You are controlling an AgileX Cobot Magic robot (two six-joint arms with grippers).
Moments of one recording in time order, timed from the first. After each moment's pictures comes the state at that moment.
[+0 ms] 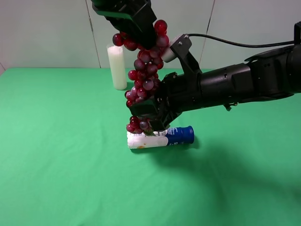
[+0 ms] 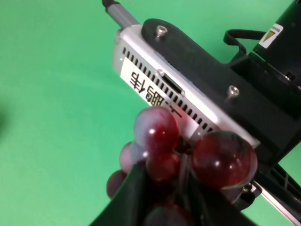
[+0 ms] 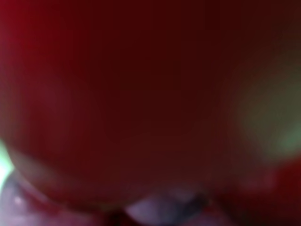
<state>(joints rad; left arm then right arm) -0.75 1.61 -1.60 -0.20 0.96 0.44 0.58 1.60 -0.76 1.74 0.60 -1.98</state>
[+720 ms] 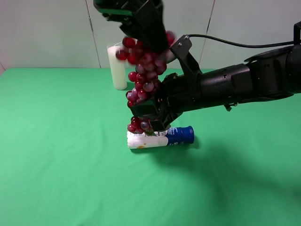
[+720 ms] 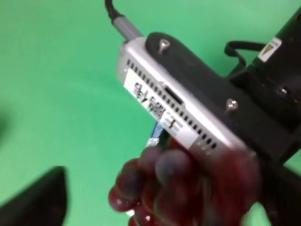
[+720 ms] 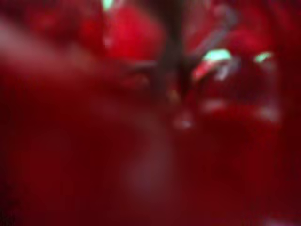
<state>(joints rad) -0.75 1.61 -1.61 -0.20 0.94 0.41 0.58 1.60 -0.76 1.74 0.58 -1.98</state>
